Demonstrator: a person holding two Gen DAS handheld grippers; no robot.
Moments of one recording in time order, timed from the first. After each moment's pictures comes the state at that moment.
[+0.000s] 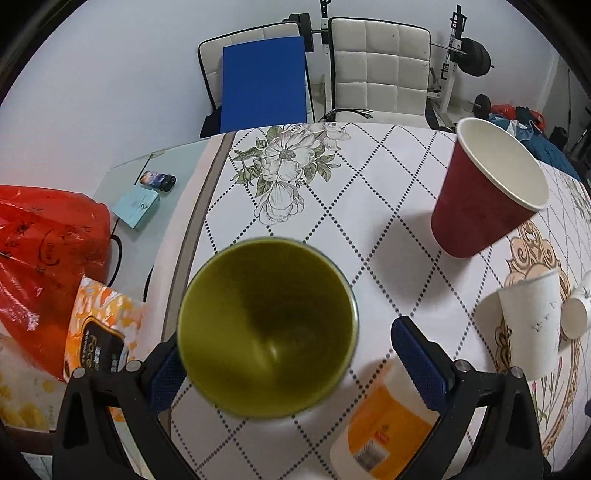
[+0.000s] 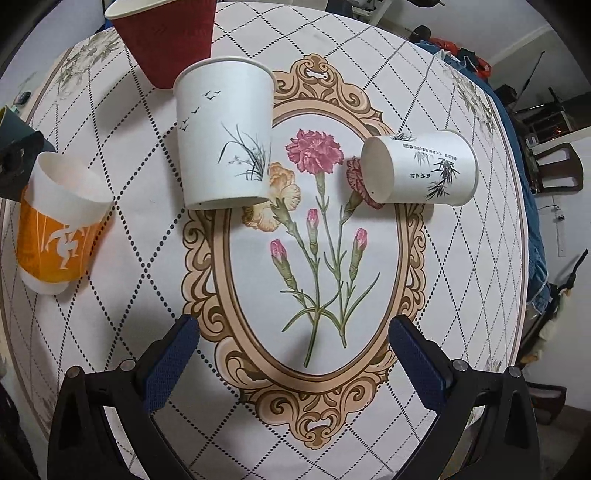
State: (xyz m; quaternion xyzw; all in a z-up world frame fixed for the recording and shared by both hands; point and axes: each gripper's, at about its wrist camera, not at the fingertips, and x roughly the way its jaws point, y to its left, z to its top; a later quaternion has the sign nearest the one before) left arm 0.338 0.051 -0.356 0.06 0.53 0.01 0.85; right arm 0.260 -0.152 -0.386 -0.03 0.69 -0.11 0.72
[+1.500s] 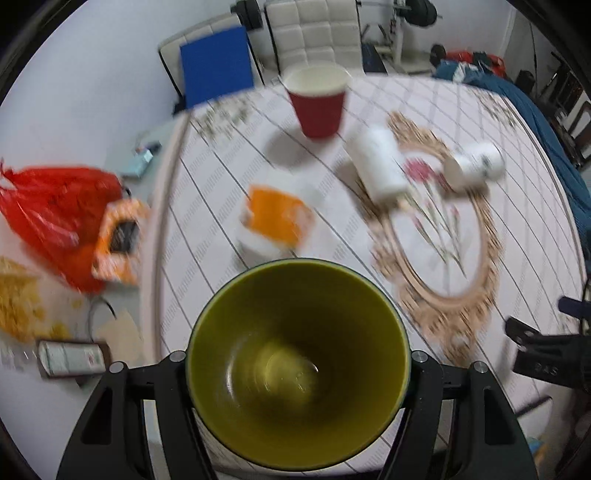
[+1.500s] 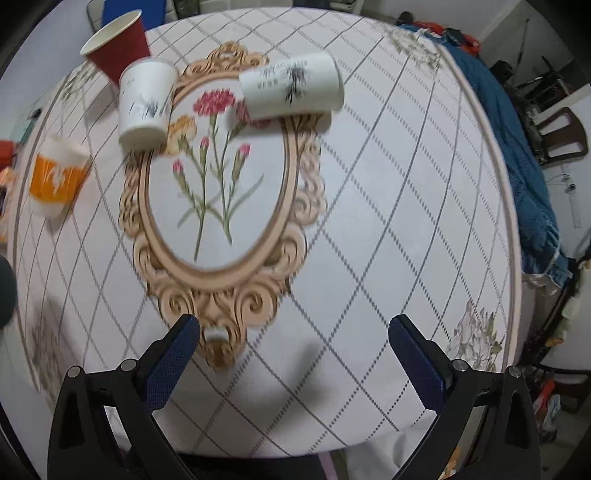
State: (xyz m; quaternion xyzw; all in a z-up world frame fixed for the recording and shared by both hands) left arm 0.157 -0.044 -0.281 0.11 0.60 -0.04 0.79; right arm 0.139 -0.256 -0.359 0.04 0.67 -0.09 0.73
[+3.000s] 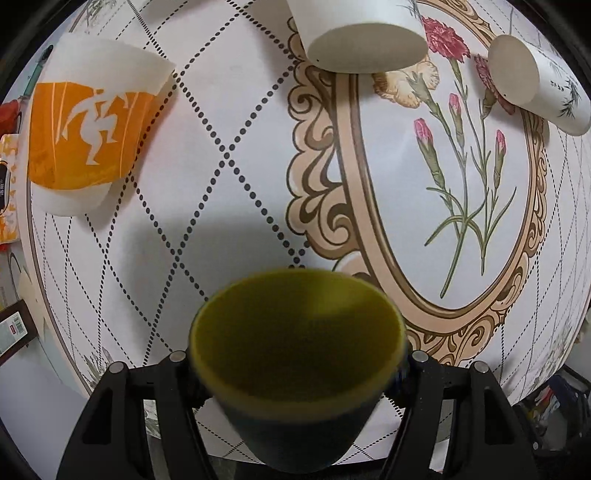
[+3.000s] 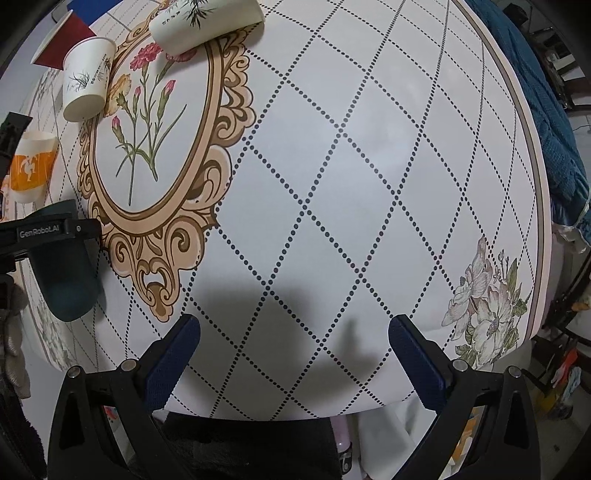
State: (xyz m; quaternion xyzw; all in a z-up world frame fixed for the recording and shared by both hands) left arm 0.216 -0.125 -0.441 0.05 0.79 -0.02 0.61; right arm 0.105 -0.357 -0.385 0.12 0.74 -0.07 0.66
